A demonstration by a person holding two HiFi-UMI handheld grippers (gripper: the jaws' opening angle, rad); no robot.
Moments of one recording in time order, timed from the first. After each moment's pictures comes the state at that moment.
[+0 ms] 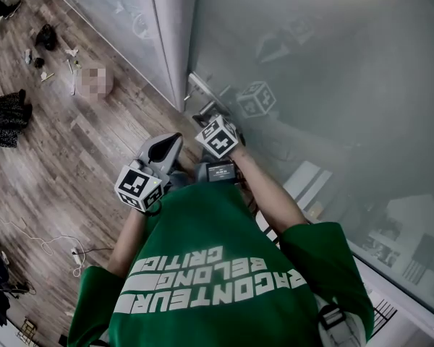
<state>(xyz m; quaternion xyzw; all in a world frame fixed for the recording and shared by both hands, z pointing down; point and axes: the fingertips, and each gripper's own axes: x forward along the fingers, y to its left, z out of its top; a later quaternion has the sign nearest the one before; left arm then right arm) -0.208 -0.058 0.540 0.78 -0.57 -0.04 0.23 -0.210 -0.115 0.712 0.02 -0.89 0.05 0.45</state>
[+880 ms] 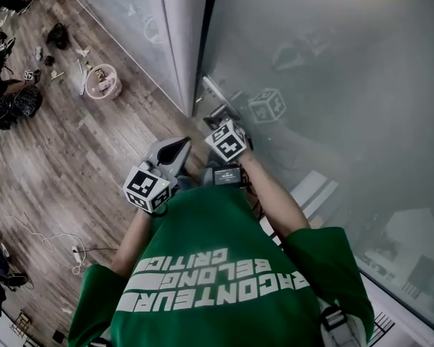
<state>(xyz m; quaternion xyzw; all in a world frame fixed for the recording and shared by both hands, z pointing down) -0.201 -0.055 0.543 0.78 -0.58 -0.04 0.23 -0.205 -0.126 0.715 0.04 -0.90 0.04 0.44</state>
